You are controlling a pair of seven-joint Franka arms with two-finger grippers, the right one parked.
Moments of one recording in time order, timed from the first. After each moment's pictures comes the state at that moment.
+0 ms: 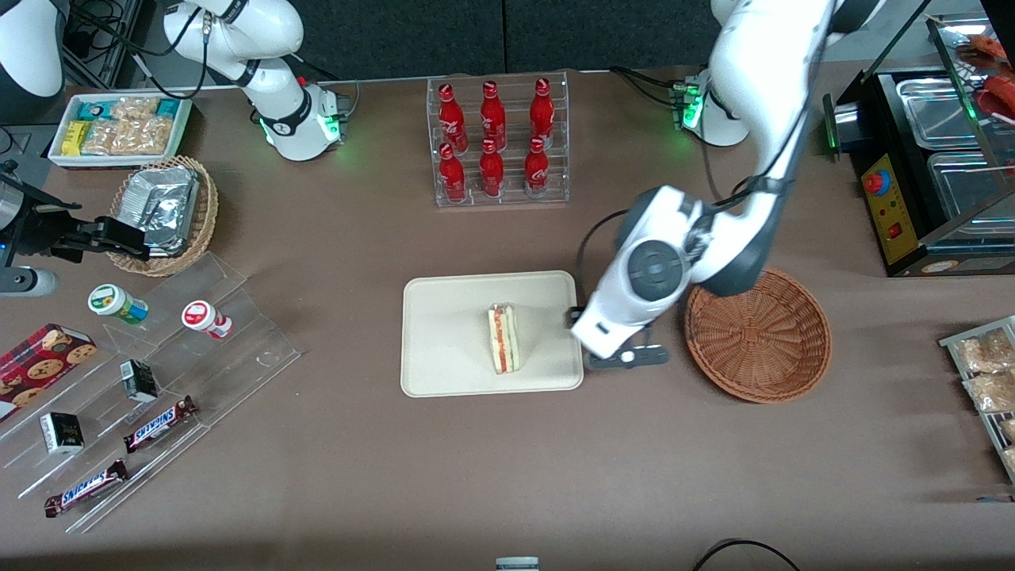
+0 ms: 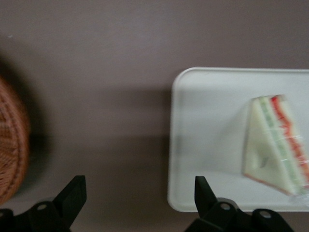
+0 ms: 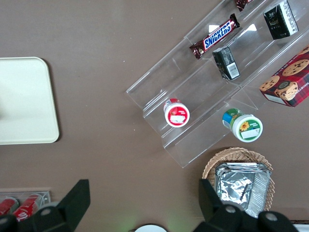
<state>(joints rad) -0.44 0.47 -0.06 -1.65 -0.07 2.02 -0.51</state>
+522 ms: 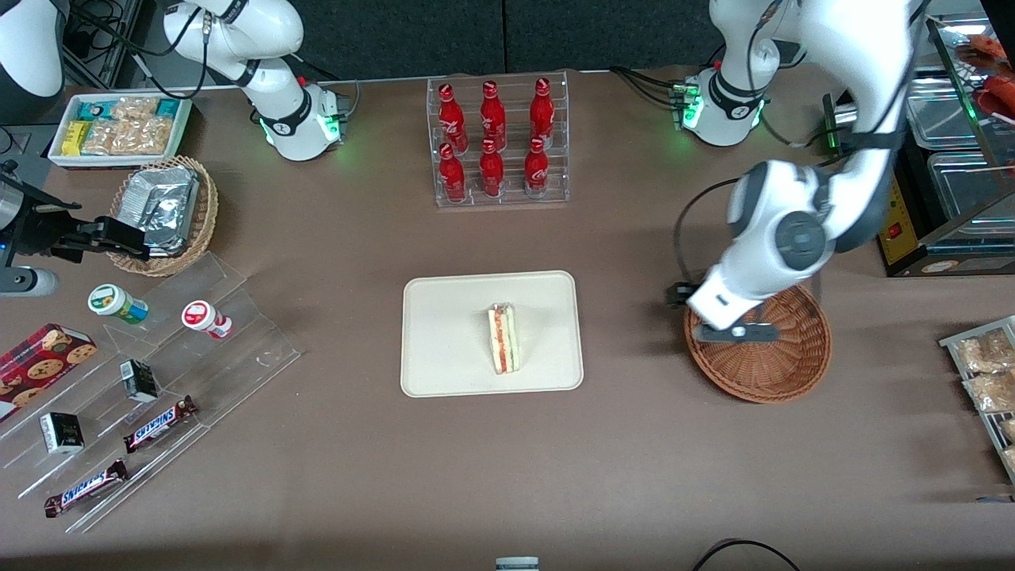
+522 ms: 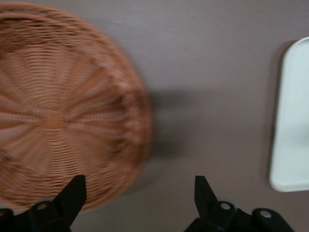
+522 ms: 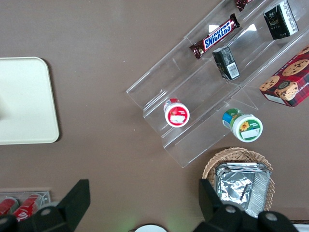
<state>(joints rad) -0.18 0.19 -0.05 -2.04 -0.07 2.12 -0.15</state>
